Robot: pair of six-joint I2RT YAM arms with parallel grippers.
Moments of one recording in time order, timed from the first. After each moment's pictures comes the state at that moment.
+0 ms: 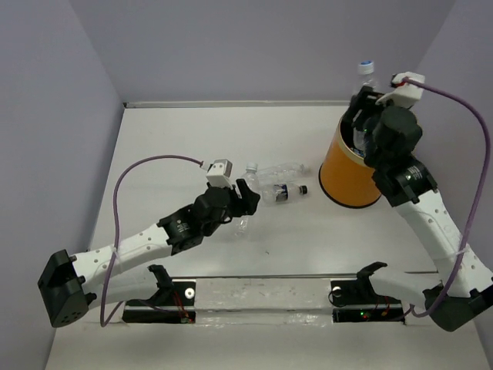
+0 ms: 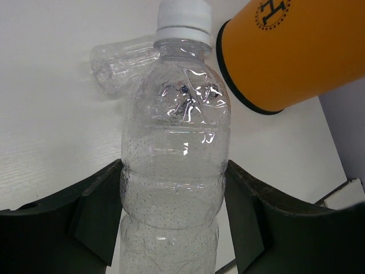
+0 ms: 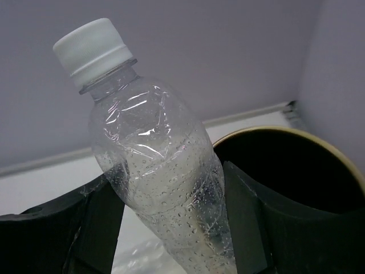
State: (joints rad) left arm -0.97 1.00 0.65 -0.05 -0.39 -0.73; right arm 0.55 1.10 1.37 -0.27 0.67 0.18
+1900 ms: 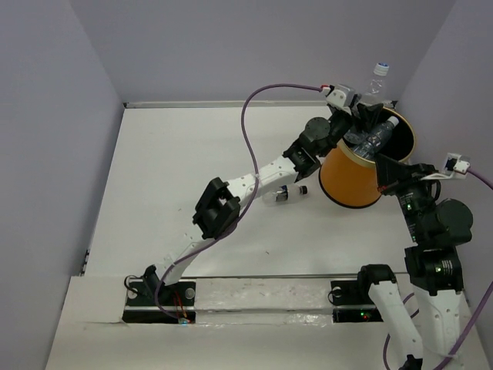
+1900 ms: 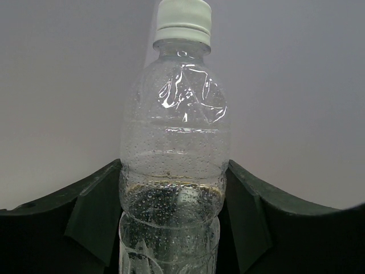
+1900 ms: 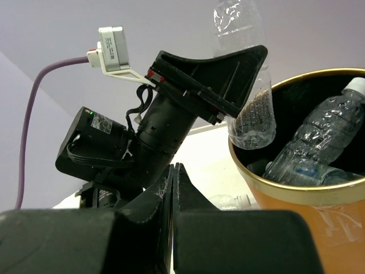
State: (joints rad) left arm -1.00 2.41 2.30 0.58 -0.19 -0.24; right arm 0.05 0.43 0.90 -0.25 -0.12 0.53
